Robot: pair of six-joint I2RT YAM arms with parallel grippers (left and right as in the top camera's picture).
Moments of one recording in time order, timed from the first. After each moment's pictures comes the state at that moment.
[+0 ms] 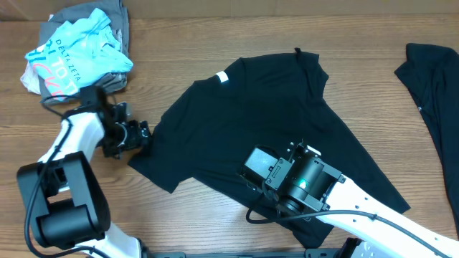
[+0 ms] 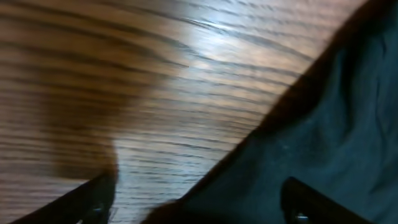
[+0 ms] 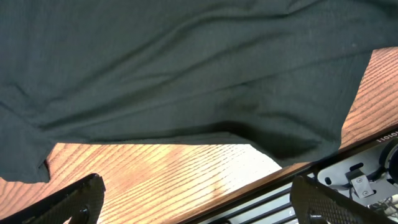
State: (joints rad) left arm 0.22 1.81 1.08 -0.73 0.19 0.00; right arm 0.98 1.35 1.27 -1.41 0.20 1.51
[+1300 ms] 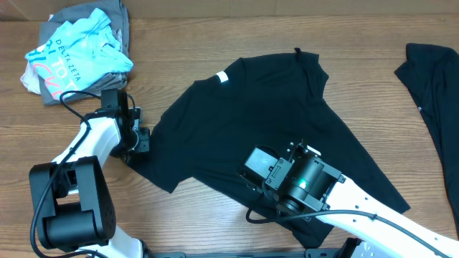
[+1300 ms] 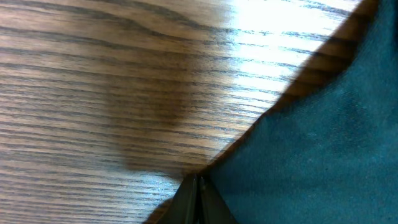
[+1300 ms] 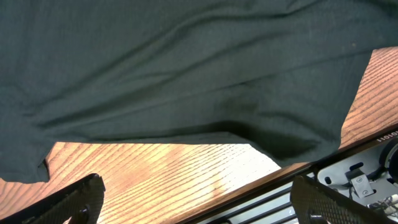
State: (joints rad) left arm 0.14 1.78 1.00 -0.67 0.02 0.02; right arm 0.98 1.35 1.27 -1.41 0.20 1.51
